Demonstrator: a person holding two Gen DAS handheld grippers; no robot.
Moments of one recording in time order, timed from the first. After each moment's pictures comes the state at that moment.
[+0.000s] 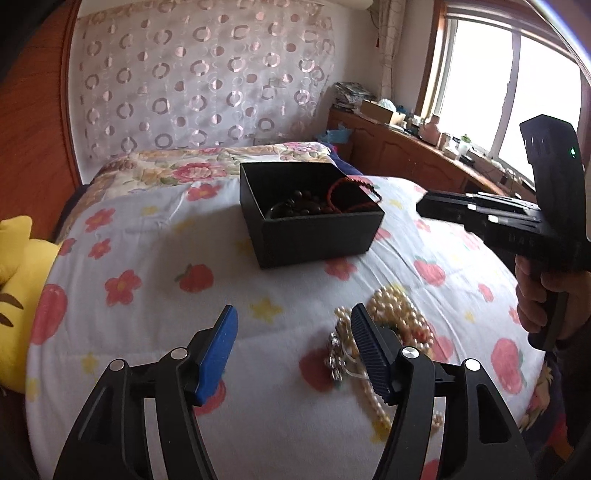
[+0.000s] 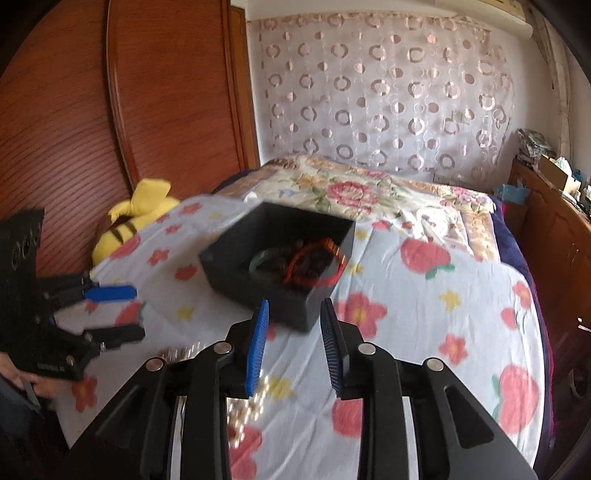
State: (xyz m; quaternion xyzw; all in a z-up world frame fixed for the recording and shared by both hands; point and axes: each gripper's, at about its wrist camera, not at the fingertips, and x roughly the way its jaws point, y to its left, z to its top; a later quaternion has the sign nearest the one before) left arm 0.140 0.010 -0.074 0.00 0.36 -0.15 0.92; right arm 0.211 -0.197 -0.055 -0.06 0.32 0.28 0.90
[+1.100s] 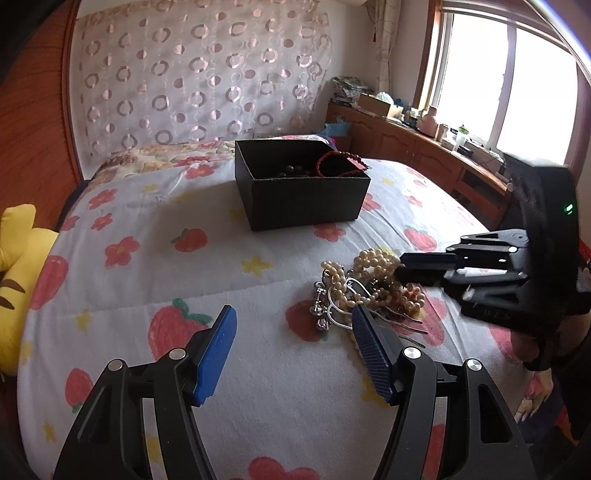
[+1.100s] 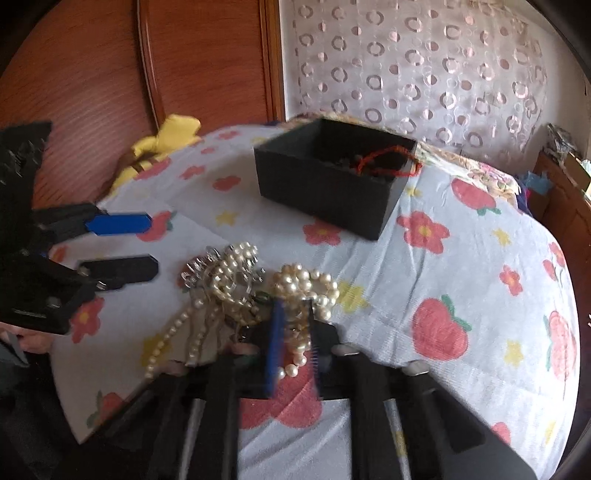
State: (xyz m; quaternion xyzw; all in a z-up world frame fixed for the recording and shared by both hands) left arm 0.111 0.005 -0.091 0.00 0.36 -0.15 0.92; right arm 0.165 -0.169 -0.104 -0.10 0.38 0.31 0.87
